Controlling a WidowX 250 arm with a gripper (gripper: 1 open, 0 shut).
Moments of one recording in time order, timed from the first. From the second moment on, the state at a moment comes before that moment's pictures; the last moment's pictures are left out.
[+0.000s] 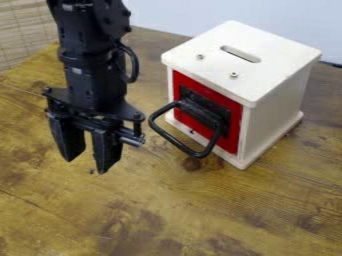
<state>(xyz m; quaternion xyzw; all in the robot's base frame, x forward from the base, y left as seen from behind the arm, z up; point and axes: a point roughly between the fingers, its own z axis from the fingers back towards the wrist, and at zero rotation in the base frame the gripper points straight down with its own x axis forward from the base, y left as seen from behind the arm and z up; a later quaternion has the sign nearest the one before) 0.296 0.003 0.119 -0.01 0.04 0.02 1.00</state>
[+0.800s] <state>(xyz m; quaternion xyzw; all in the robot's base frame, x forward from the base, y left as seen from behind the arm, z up) 0.293 -0.007 0.137 -0.01 0.02 0.02 1.00</state>
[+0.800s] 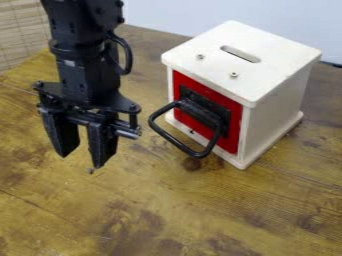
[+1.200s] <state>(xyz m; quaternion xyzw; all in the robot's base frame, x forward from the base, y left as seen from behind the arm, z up) 0.292 -0.013 0.149 0.00 -0.01 0.01 1.00</state>
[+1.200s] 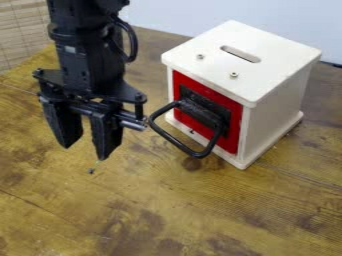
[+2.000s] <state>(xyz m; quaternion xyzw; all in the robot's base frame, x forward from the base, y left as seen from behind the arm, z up) 0.311 0.017 0.127 0.03 0.02 0.02 1.00</state>
